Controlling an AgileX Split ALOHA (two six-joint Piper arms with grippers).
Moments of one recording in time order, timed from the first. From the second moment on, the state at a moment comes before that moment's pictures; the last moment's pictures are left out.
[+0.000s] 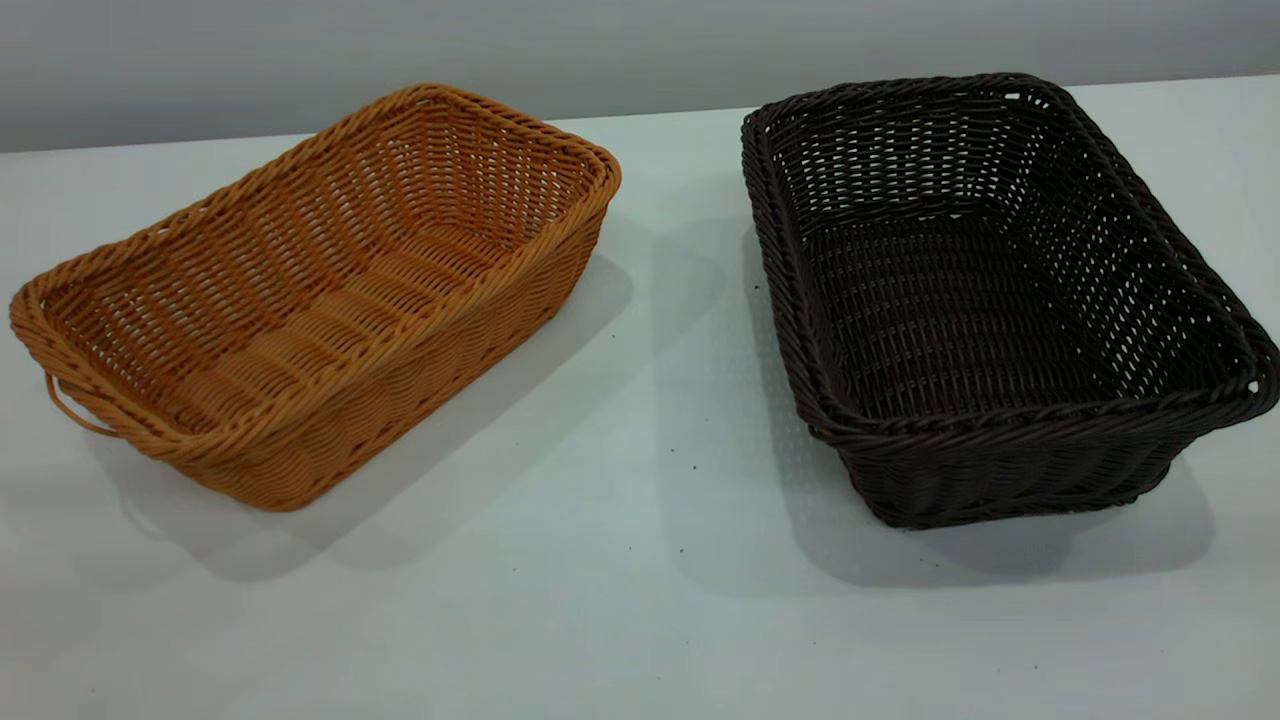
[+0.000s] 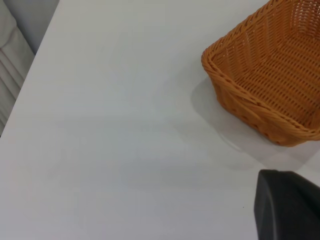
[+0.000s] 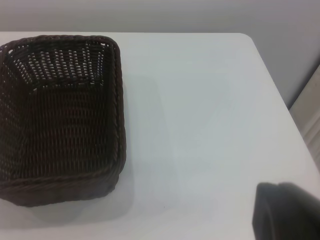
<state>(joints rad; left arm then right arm) 0.14 0.00 -0.46 -0.02 1.09 0.05 -0.26 0.00 -0.49 0.21 1.07 -0.23</state>
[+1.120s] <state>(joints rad) 0.14 0.00 -0.46 -0.09 1.08 0.05 -0.26 0.00 -0.49 0.28 1.07 -0.23</state>
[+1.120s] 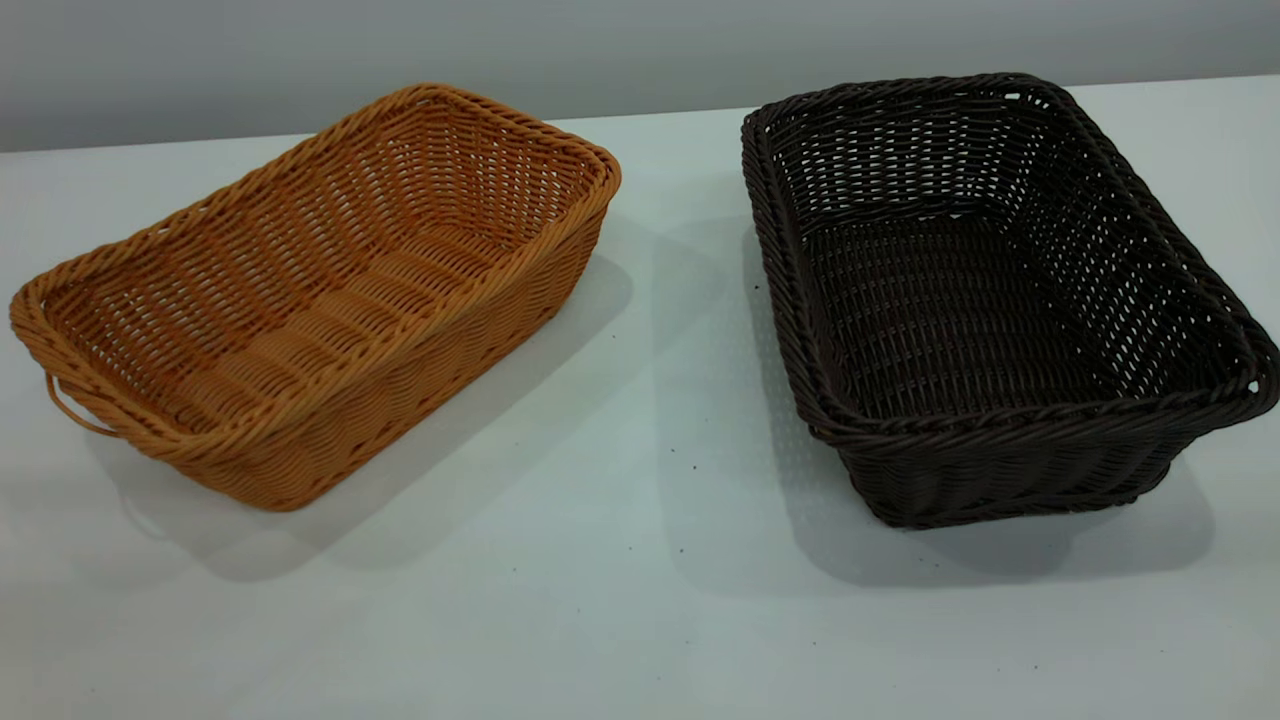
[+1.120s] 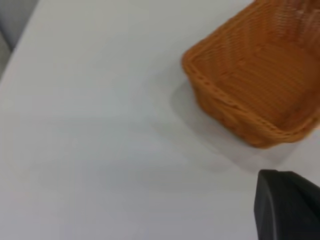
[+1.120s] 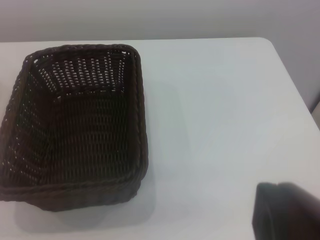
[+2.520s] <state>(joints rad) 0.05 0.54 -0.61 -0.33 0.95 0.38 -0.26 0.52 -0.62 1.03 0.99 -0.25</state>
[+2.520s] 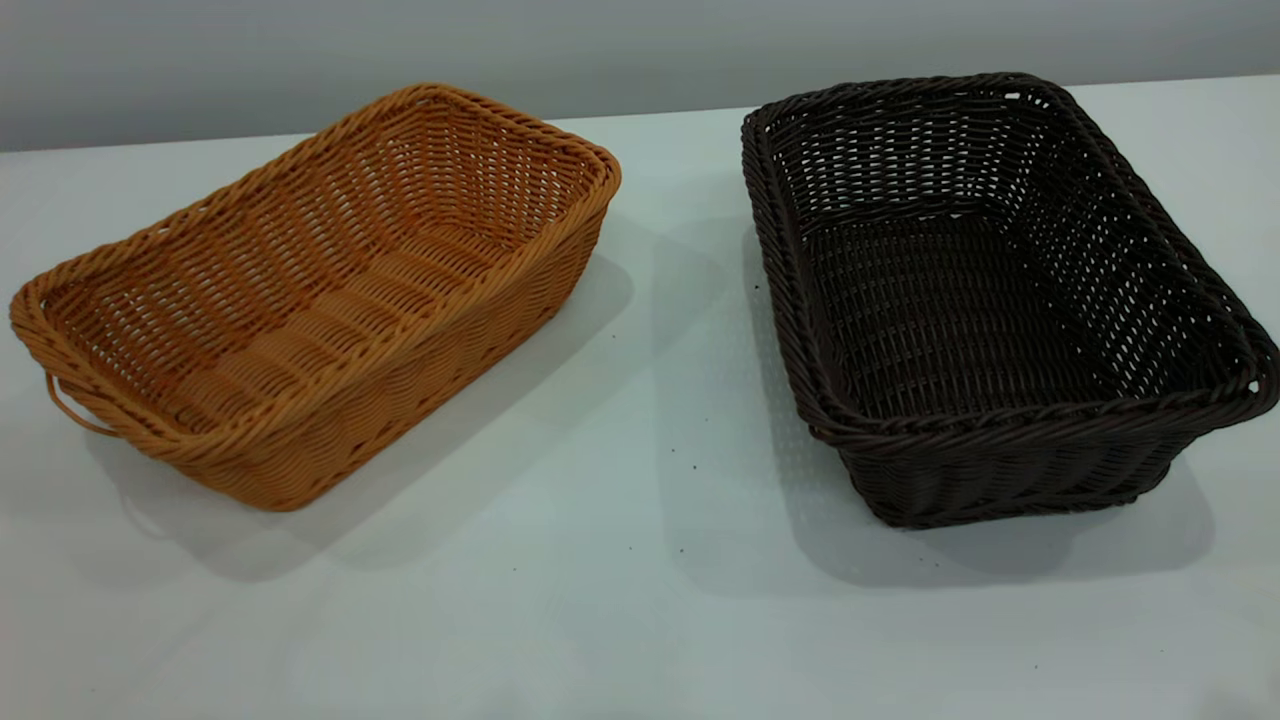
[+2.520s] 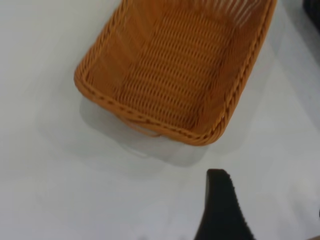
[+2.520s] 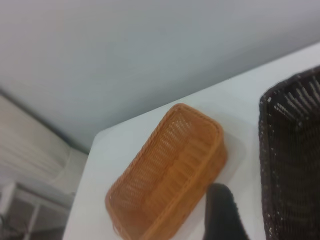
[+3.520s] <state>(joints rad) -0.07 1.15 -0.62 -0.36 0.59 0.60 -0.26 0.92 -0.60 1.01 0.95 -0.21</state>
